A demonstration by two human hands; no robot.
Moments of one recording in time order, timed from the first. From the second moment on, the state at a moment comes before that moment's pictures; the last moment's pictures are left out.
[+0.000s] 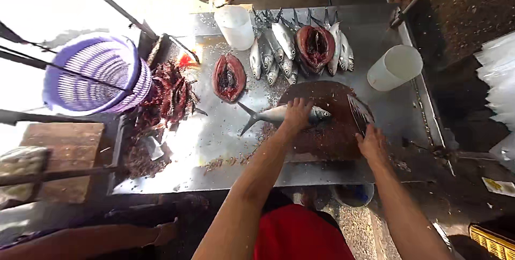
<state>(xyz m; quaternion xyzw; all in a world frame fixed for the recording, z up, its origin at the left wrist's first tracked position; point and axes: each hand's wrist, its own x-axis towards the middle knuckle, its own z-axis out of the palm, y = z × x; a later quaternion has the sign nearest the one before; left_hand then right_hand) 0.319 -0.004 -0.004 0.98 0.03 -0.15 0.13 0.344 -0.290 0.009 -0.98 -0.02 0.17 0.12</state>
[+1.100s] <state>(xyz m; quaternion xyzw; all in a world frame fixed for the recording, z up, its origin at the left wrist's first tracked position) 0.250 -0.041 0.022 0.97 0.12 -0.19 0.13 0.260 -0.318 0.093 -0.91 -0.18 0.28 0.23</state>
